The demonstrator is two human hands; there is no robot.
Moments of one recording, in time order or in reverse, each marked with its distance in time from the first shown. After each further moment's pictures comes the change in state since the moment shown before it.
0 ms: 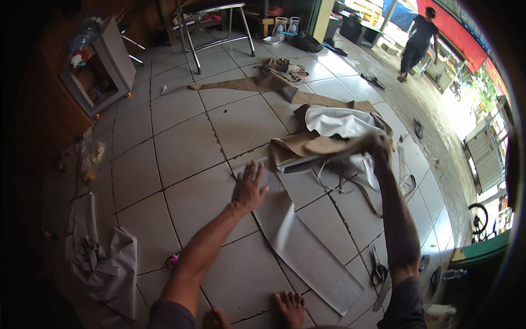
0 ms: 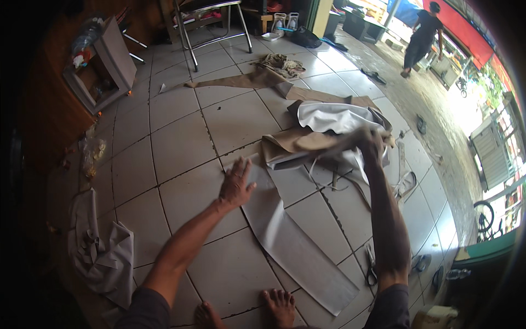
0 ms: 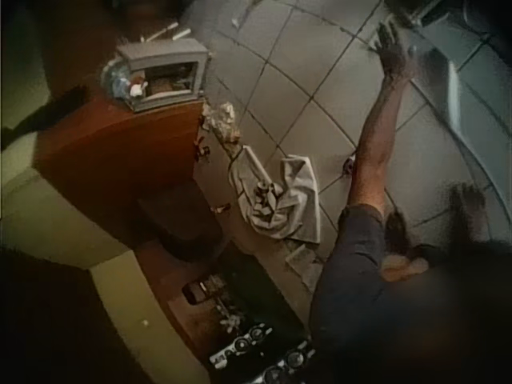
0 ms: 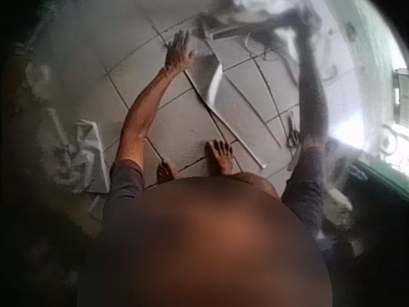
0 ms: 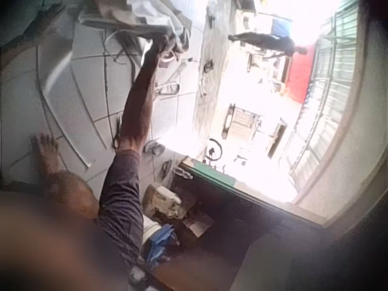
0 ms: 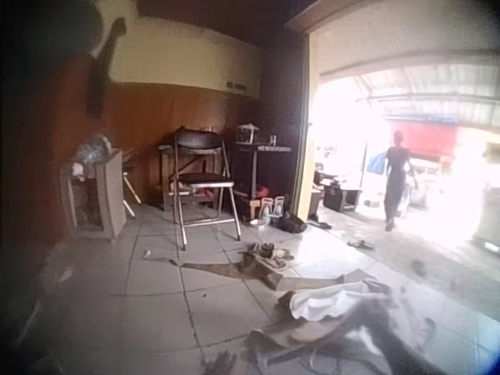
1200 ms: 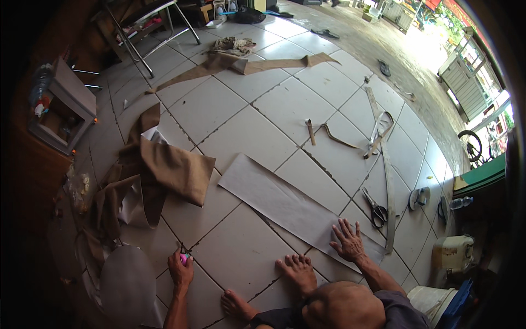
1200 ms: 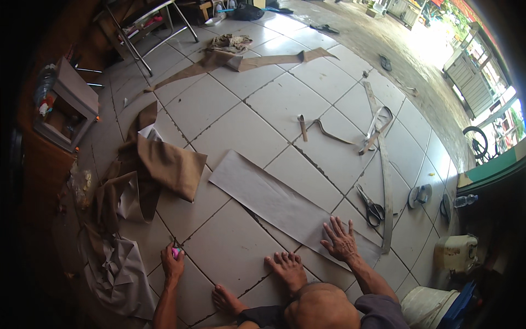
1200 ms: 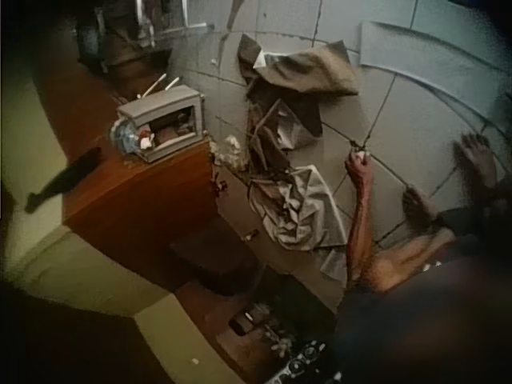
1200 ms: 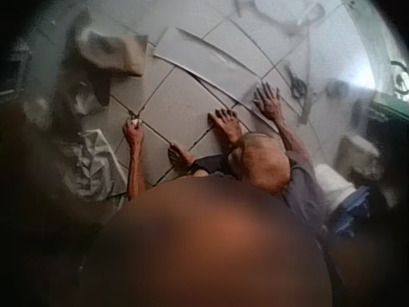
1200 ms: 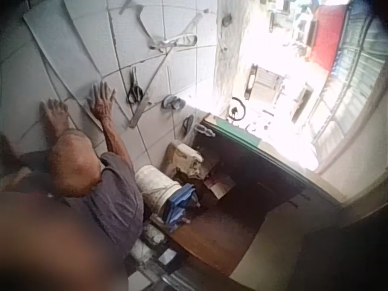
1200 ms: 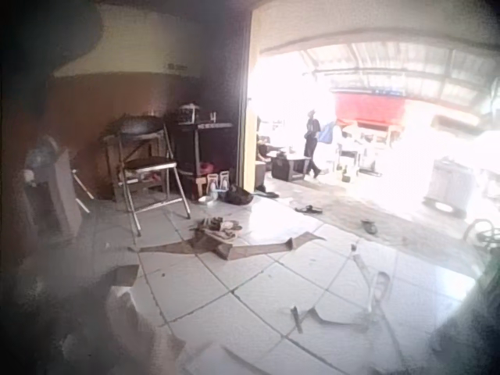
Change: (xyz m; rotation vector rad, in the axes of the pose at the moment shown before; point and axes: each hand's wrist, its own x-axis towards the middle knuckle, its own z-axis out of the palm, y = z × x) left_hand -0.357 -0.059 -0.100 -0.065 -0.145 -0.683; right_hand -0.448 0.174 -0.125 -1.114 -0.644 -0.101
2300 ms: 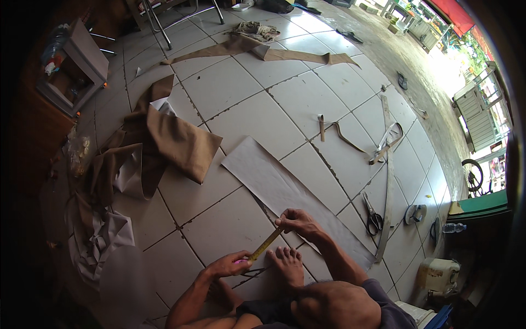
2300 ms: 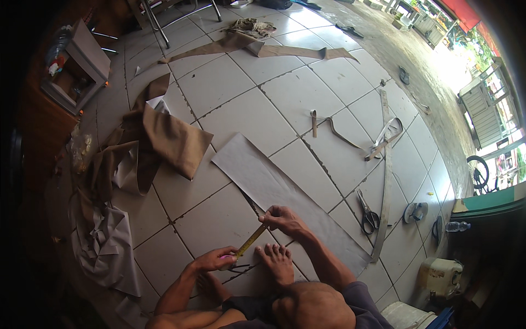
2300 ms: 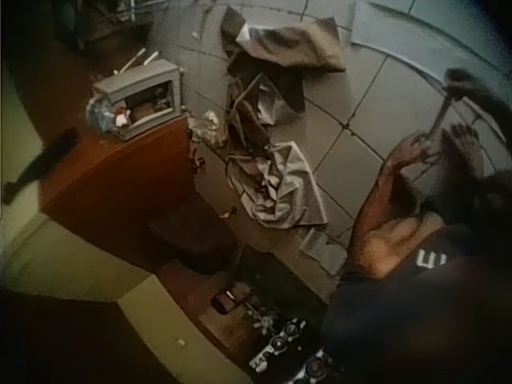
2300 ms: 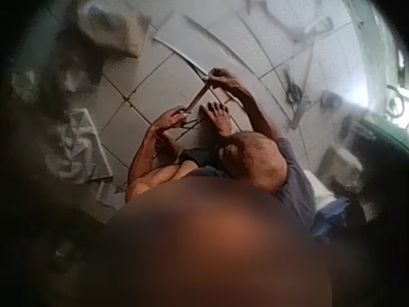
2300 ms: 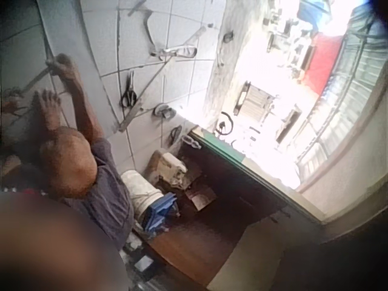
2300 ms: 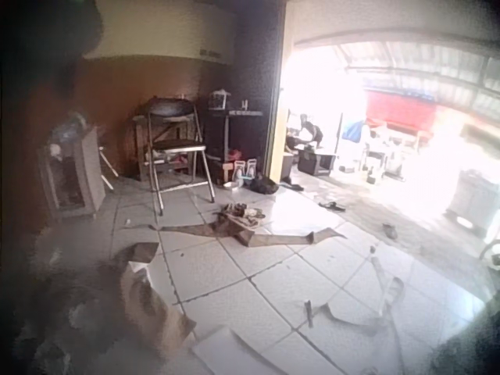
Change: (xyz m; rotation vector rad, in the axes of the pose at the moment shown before) left_hand -0.057 0.141 0.059 -0.691 -1.148 0.026; right_hand 0.118 -0.143 -0.061 1.174 -0.440 0.023
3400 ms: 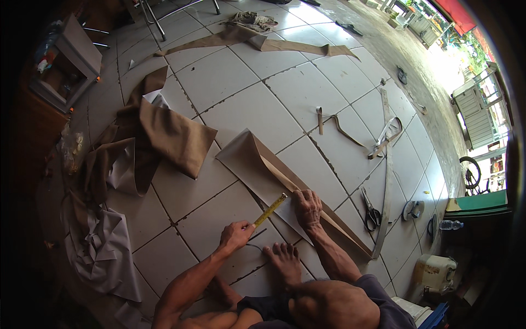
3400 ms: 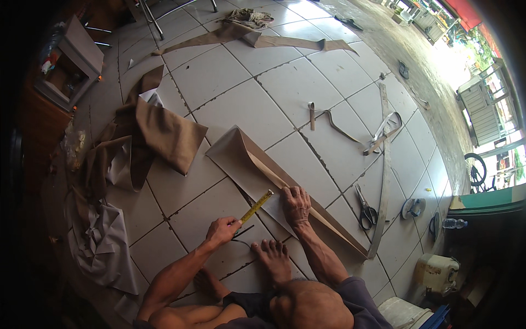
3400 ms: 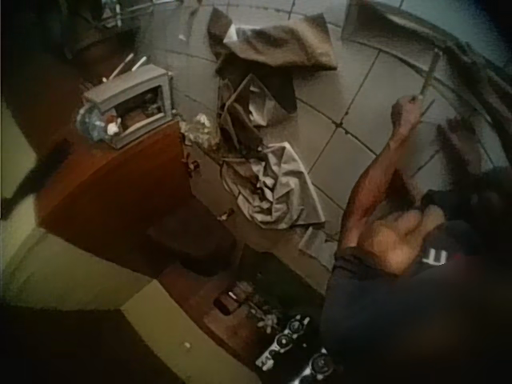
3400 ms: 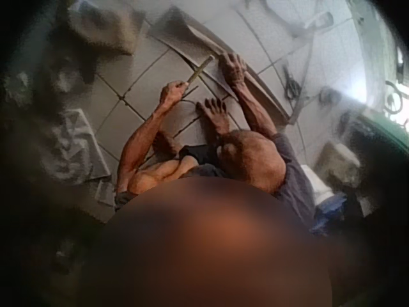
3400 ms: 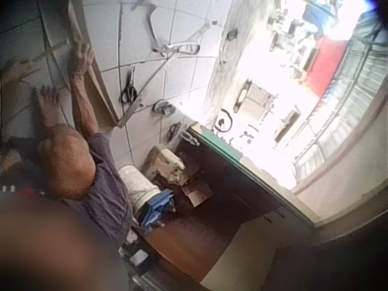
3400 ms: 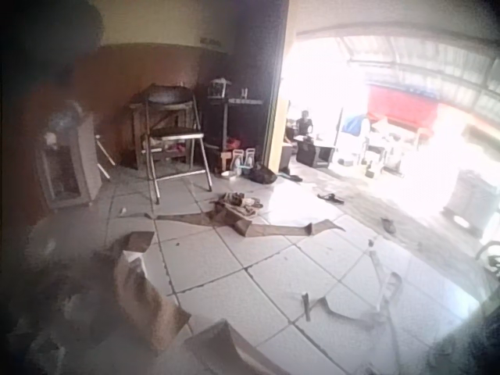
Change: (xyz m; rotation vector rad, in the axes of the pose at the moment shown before) left_hand 0.072 0.049 -0.005 0.454 0.568 -0.116; right_hand 0.045 0.073 -0.022 -1.094 0.914 -0.550
